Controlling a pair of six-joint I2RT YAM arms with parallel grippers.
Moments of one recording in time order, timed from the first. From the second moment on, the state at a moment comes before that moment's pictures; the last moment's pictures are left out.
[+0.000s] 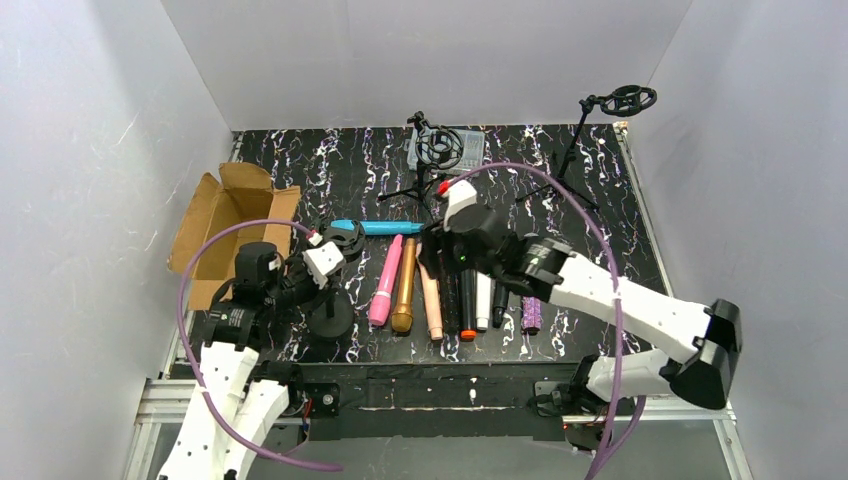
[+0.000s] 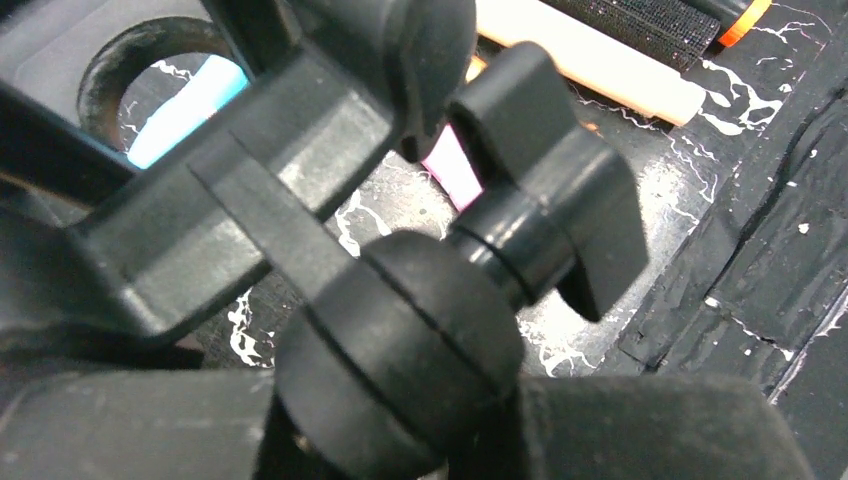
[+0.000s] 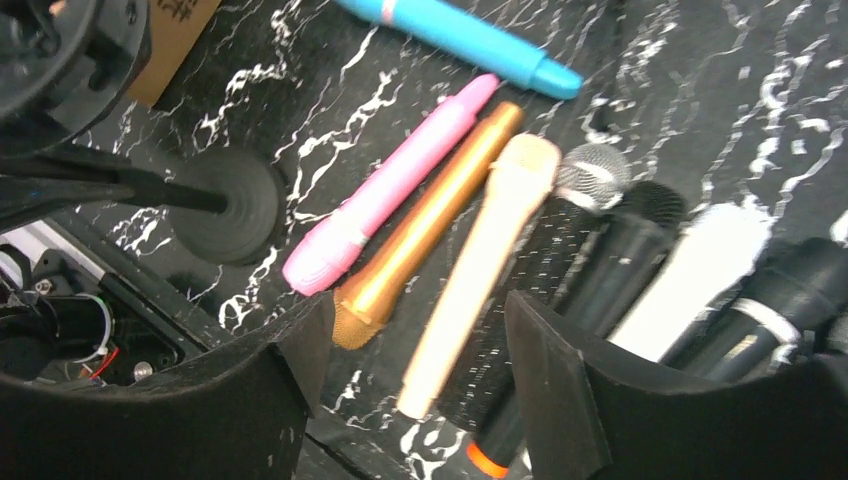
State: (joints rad) left arm -0.14 0.63 0.72 -0.81 0.59 0.59; right arm 1.01 1.25 1.18 -0.48 0.22 0.39
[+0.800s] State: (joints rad) left arm -0.14 0.50 0.76 -0.92 0.51 0.47; right arm 1.18 1.86 1.41 -0.44 0.33 0.51
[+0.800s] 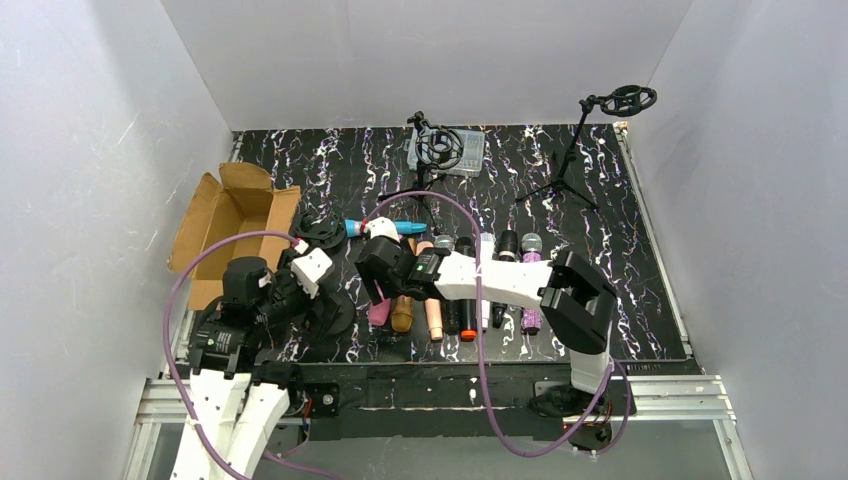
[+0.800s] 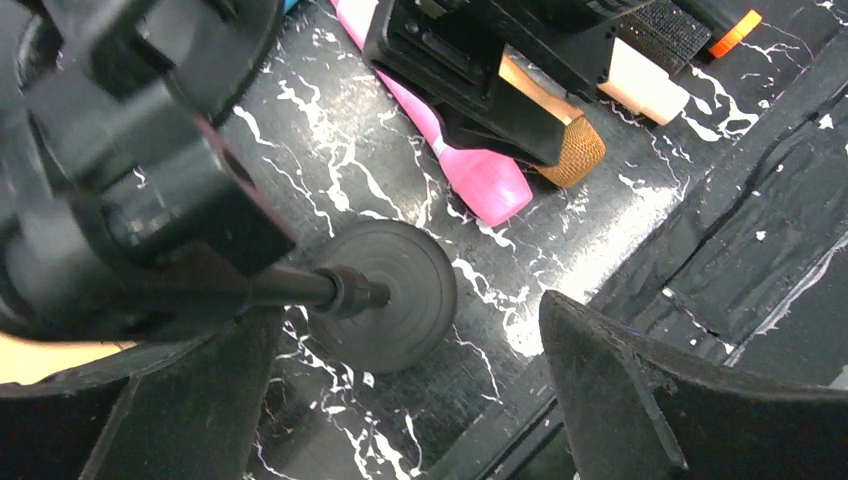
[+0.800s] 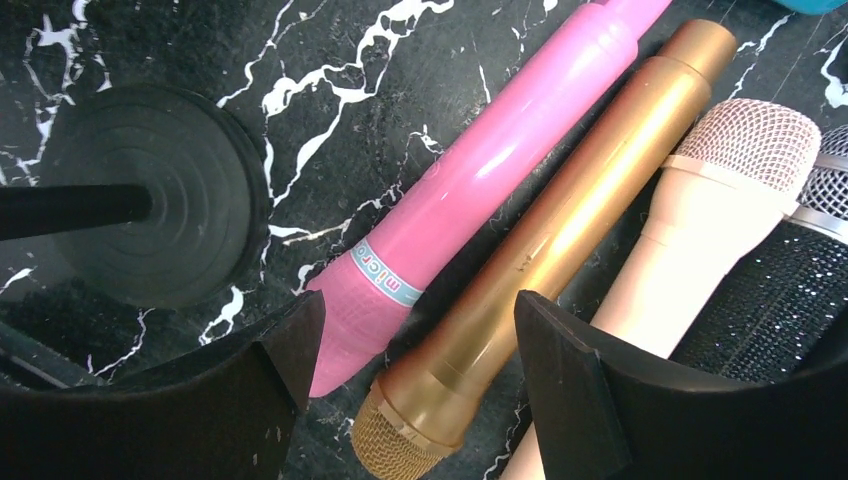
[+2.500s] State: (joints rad) left arm -0.14 0.38 1.13 -1.08 0.70 0.81; right arm 1.28 1.47 1.36 -0.54 0.38 0.68
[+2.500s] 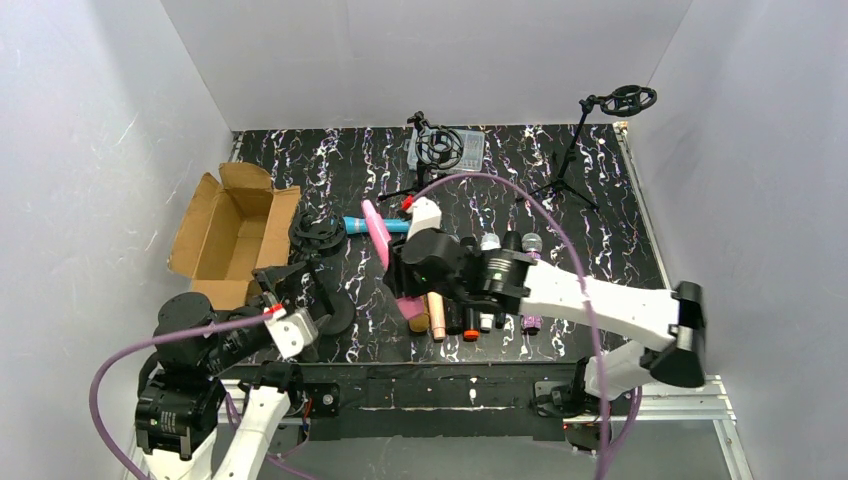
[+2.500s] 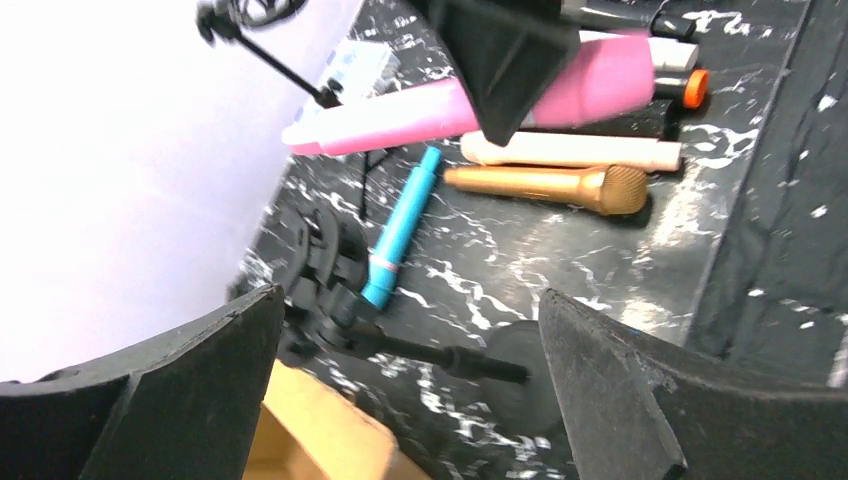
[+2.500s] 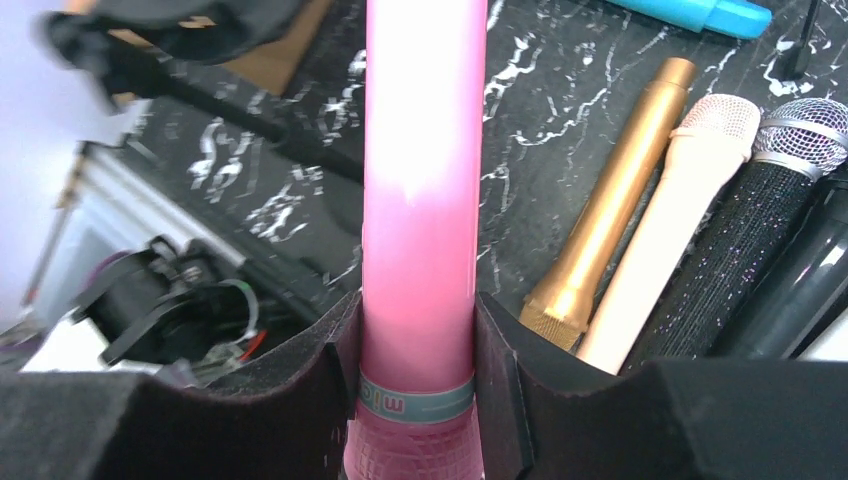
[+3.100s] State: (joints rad) left arm -0.14 0.35 1.03 -0.86 0.88 1.79; right arm 1.34 1.49 1.76 -0.69 0.01 0.63
